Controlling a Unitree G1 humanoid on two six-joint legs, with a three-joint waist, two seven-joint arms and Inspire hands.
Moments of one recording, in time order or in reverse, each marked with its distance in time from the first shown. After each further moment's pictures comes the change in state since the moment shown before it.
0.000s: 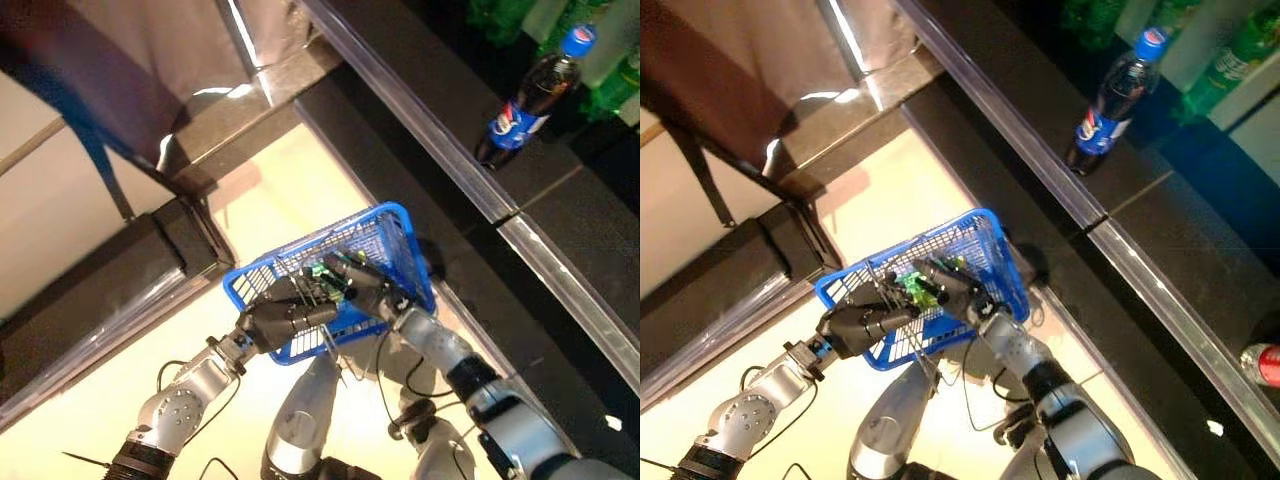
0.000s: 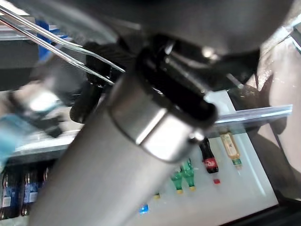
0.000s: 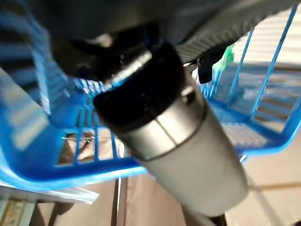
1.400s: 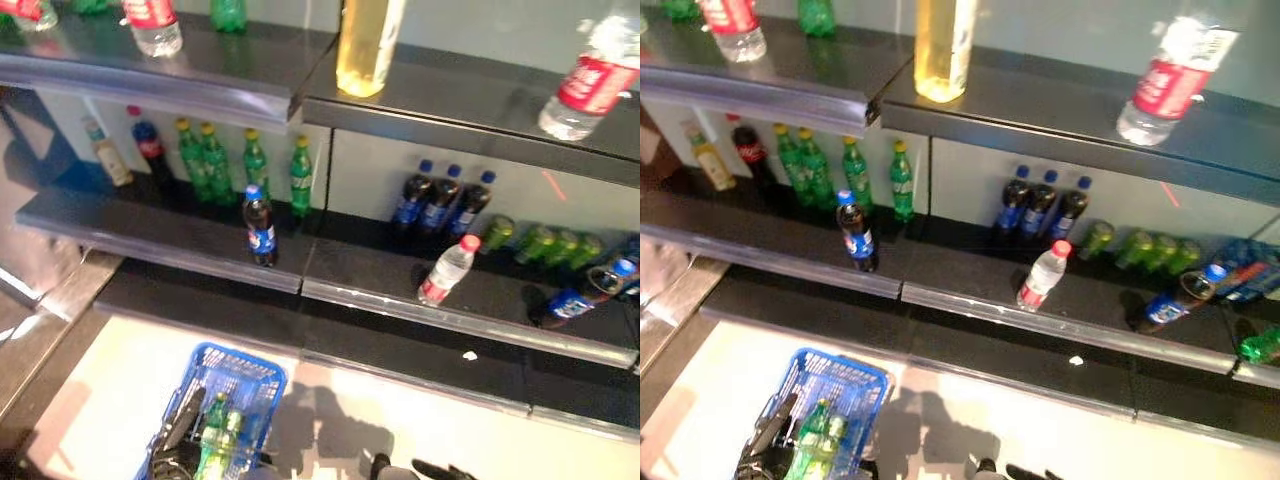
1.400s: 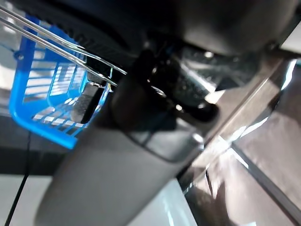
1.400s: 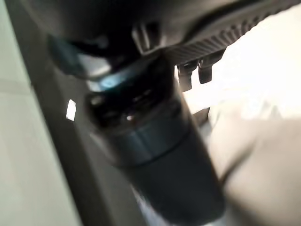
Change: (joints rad) left arm 0.082 -0.267 0.423 1.082 -0.105 -0.359 0.326; right arm 0.552 0.072 -0.387 0.577 -0.768 -0.150 -0.295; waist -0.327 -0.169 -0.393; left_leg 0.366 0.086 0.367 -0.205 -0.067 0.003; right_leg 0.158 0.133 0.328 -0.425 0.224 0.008
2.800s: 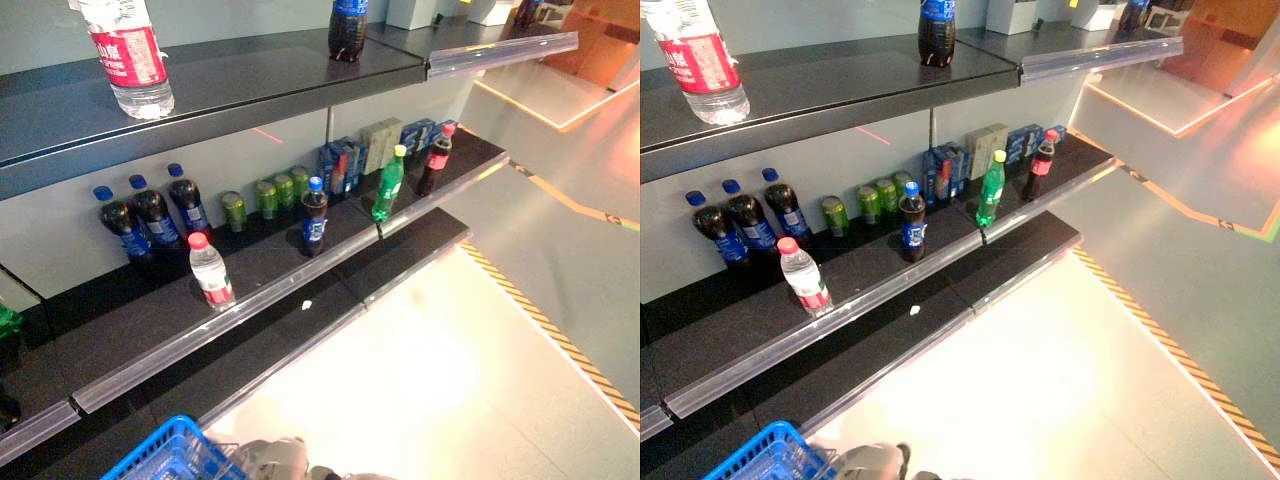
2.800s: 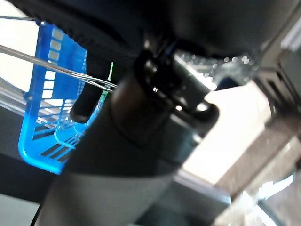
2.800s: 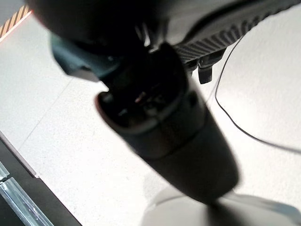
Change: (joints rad) left arm -0.022 -0.154 0.326 0.253 -0.696 -0.120 0.074; right arm -0.130 0.003 0.199 0.105 -0.231 0.143 0.031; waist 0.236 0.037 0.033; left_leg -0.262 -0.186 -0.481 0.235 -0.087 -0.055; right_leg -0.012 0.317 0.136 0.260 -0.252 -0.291
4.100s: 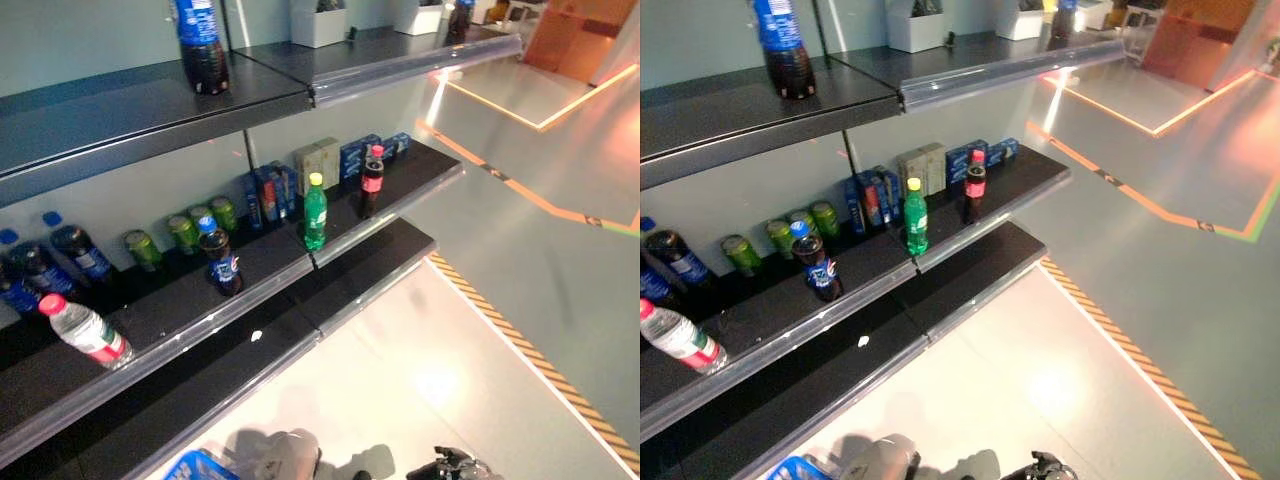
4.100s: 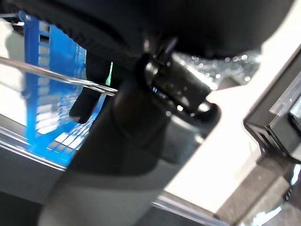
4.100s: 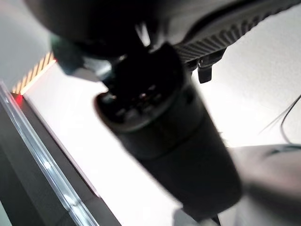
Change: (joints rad) left arm -0.011 -0.076 0.040 0.022 -0.002 -0.042 0.027; right arm -0.080 0.000 0.084 -0.022 -0.019 -0.017 0.010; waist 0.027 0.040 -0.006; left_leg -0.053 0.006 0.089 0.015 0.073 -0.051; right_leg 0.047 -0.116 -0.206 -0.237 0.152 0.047
